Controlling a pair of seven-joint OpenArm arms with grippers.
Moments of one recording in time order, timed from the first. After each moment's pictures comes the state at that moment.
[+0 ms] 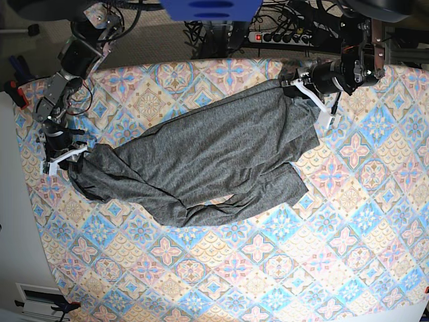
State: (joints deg) left arm 25.5 -21.6 -8.5 114.8 -53.2 5.8 65.8; right arm 7.9 11.6 40.4 61.1 1.2 35.4 -18.2
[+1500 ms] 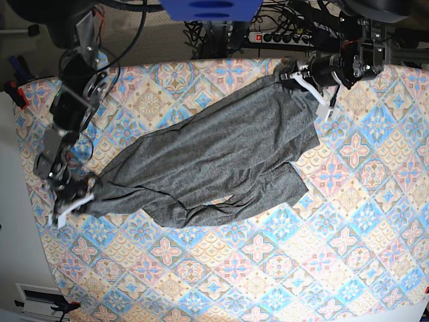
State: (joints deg) left arm 28.6 -21.4 -8.5 114.8 -53.2 5.8 66.2; right arm 32.1 15.5 33.6 41.4 -4.7 30.8 -23.1
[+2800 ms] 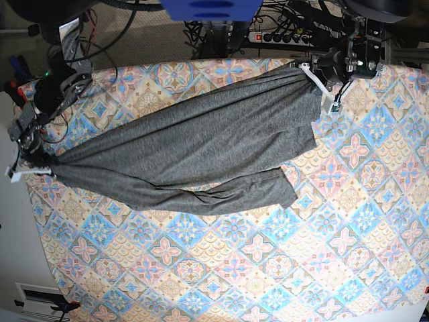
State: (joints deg) left arm 29.6 -24.2 -6.5 114.9 -31.0 4.7 67.9; right arm 25.3 20.7 58.2 39.7 -3.6 22.3 -27.2
